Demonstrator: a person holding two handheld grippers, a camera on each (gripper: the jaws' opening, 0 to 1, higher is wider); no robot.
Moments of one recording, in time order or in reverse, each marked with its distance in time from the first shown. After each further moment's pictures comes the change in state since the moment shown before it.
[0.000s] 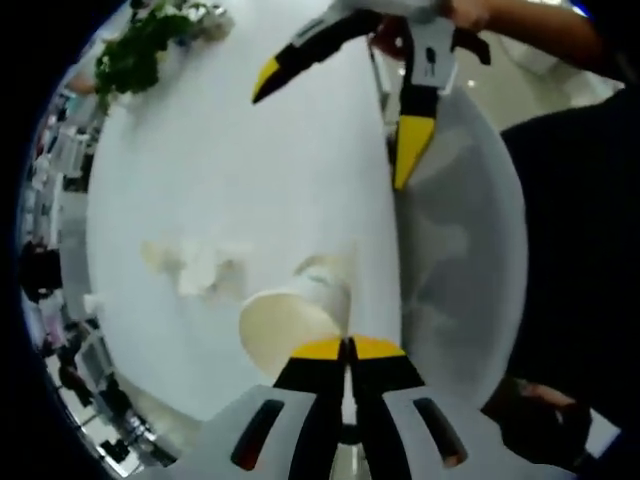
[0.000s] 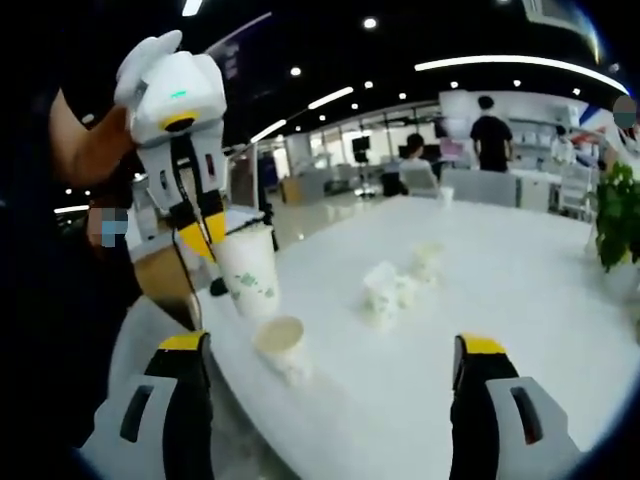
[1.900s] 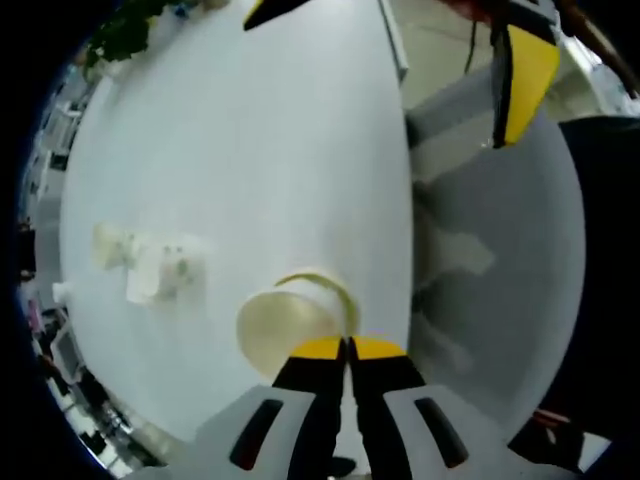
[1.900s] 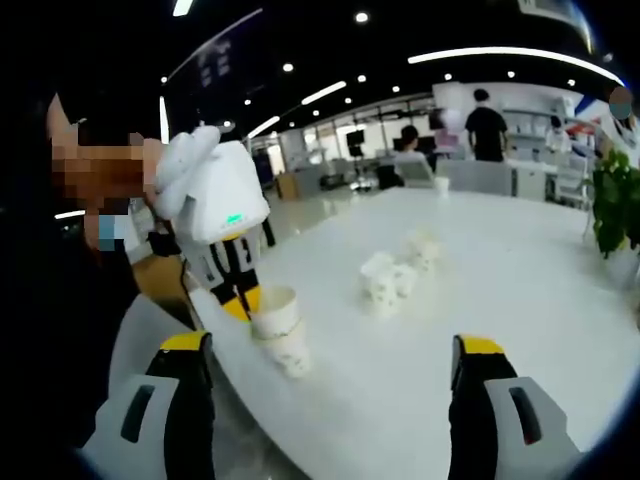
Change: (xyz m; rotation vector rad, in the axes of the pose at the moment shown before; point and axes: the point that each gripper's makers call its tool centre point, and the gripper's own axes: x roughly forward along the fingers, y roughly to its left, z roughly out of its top) left arm 0.093 0.006 0.002 -0.069 -0.001 -0.073; right arm -0.001 -0.002 -0.012 0.033 0.024 -0.013
